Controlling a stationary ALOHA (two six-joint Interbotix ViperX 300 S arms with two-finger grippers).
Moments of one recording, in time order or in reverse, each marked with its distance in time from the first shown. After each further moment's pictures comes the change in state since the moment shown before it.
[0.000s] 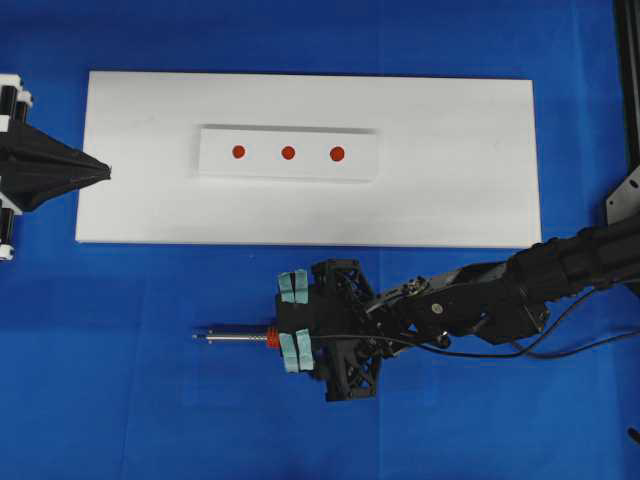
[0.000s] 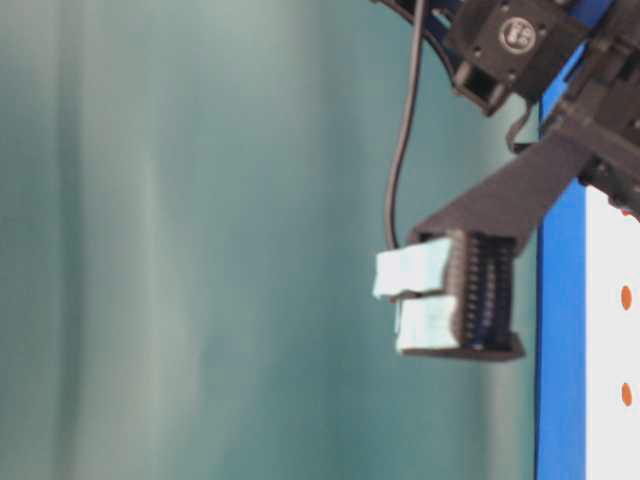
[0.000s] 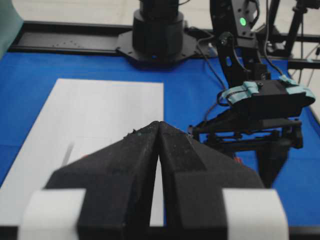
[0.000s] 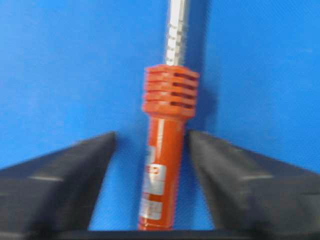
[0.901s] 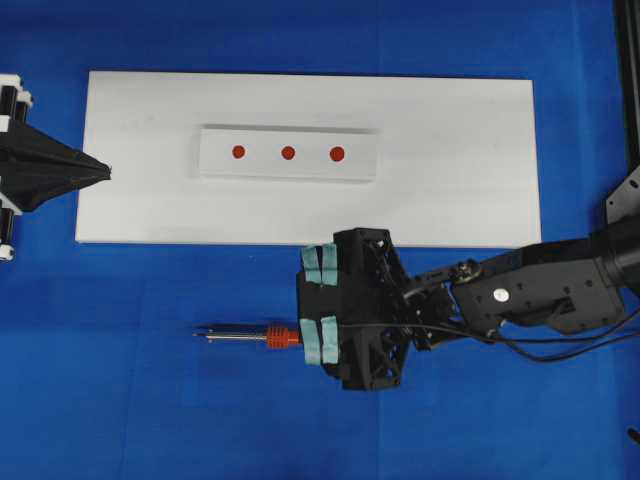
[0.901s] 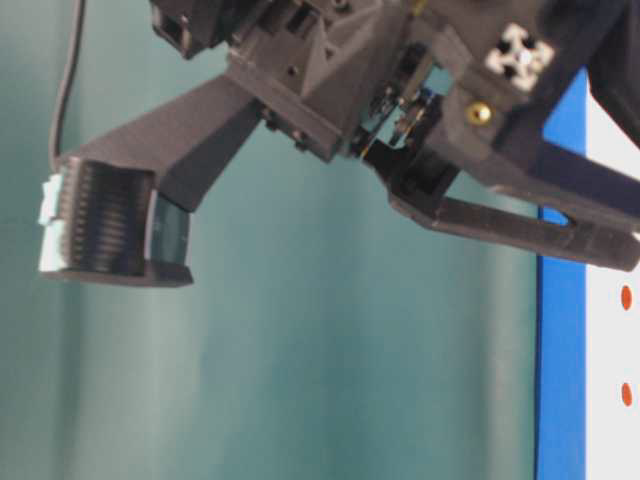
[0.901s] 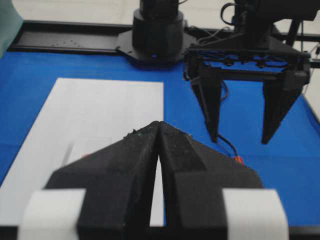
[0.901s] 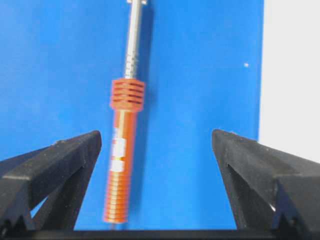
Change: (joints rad) left arm 0.000 0.000 0.000 0.000 0.002 0.000; right arm -0.002 -0.256 -0.008 -0.049 0.276 -0.018
